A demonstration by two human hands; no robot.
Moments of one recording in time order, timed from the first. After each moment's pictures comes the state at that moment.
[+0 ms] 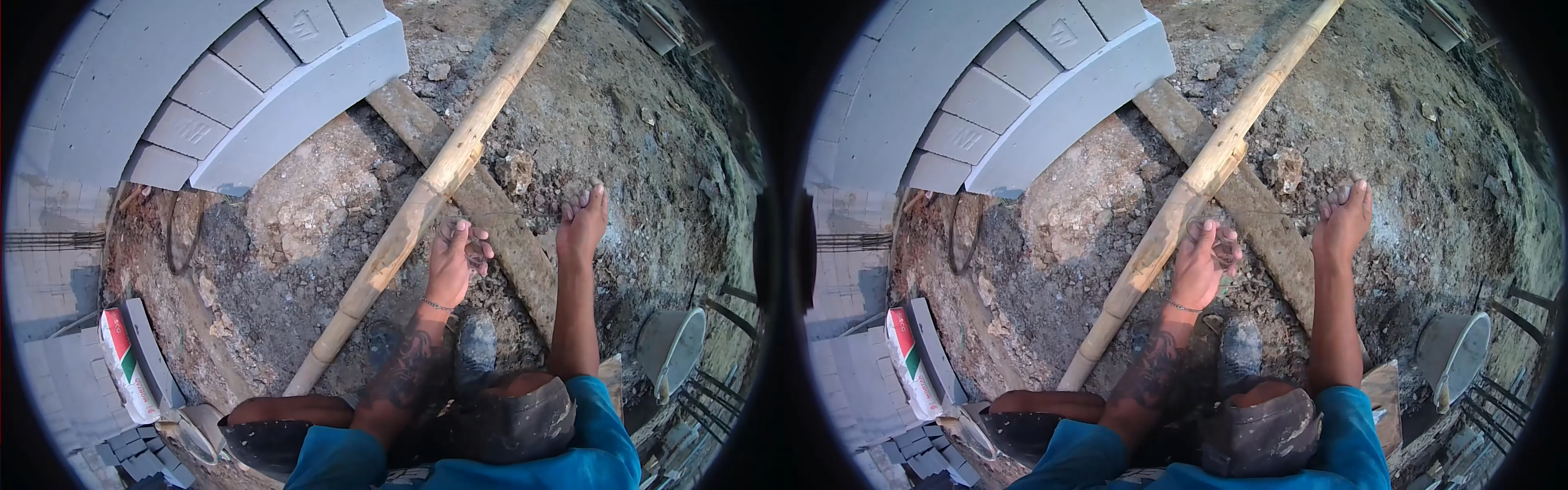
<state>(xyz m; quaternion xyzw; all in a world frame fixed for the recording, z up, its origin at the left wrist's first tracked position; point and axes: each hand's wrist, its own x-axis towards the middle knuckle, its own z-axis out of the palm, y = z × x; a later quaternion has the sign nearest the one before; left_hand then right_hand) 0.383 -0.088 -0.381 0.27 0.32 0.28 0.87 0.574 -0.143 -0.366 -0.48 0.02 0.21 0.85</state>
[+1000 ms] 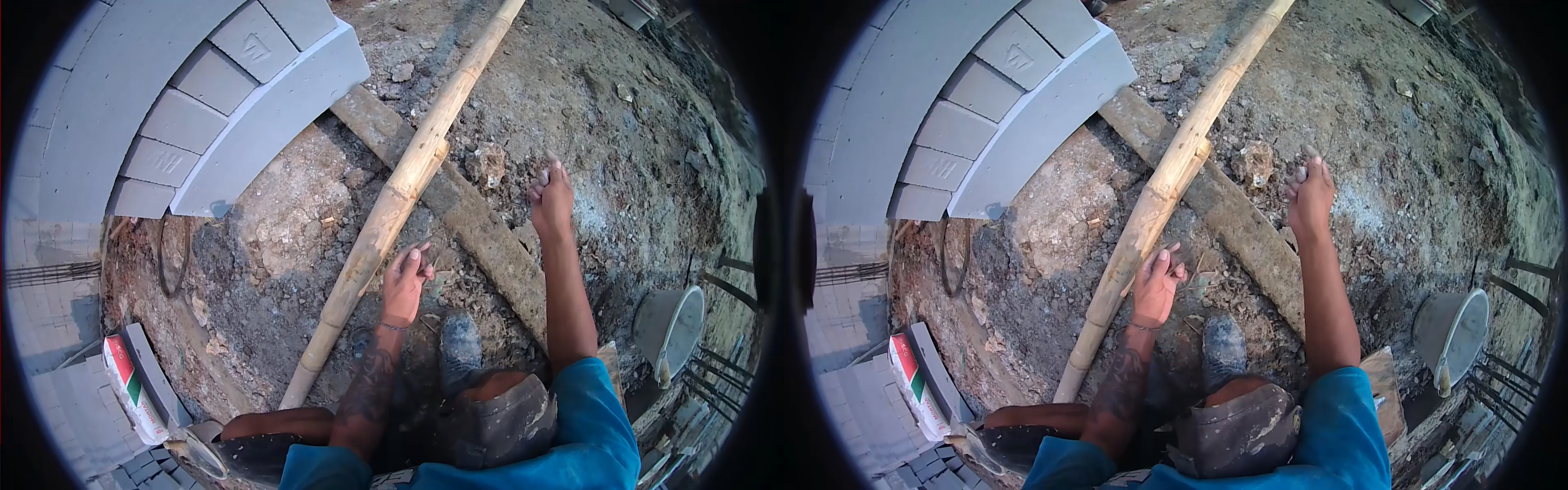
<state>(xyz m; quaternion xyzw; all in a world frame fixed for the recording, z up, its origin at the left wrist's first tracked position) 0.349 -0.101 -0.420 0.43 0.37 0.19 0.80 0.613 -0.144 -0.396 -0.54 0.04 0.30 0.79</state>
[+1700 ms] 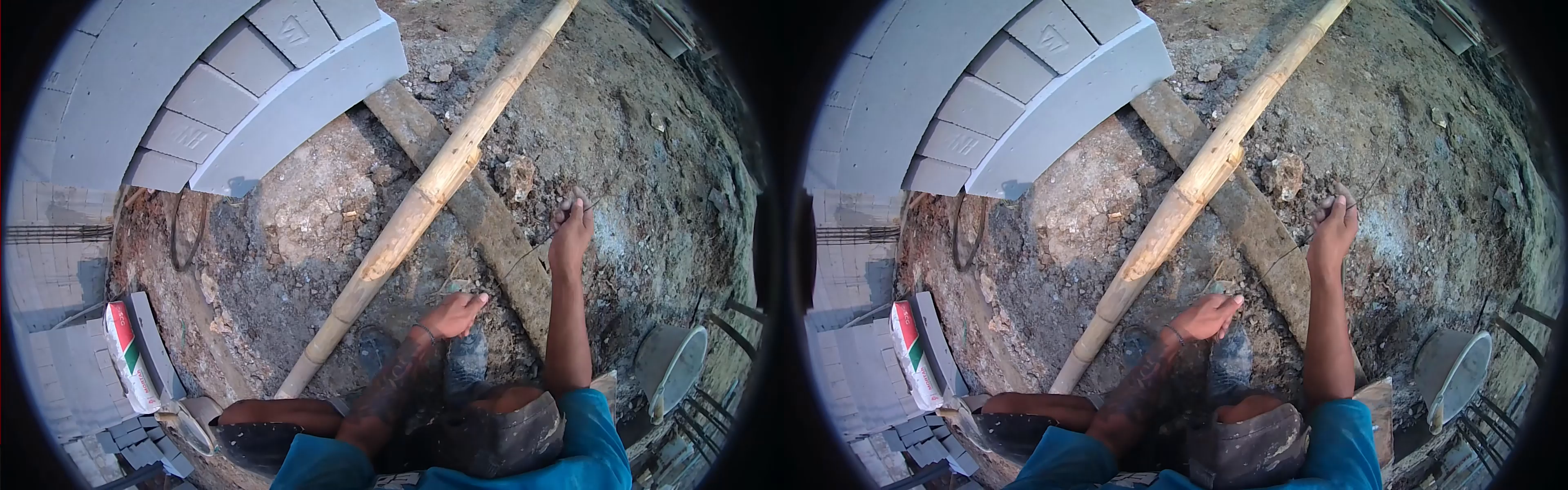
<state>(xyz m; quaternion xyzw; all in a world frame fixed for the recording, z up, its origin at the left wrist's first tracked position) 0.360 -0.126 -0.438 0.67 0.35 -0.11 0.64 0.607 -0.155 -0.434 -0.60 -0.06 0.23 0.76</state>
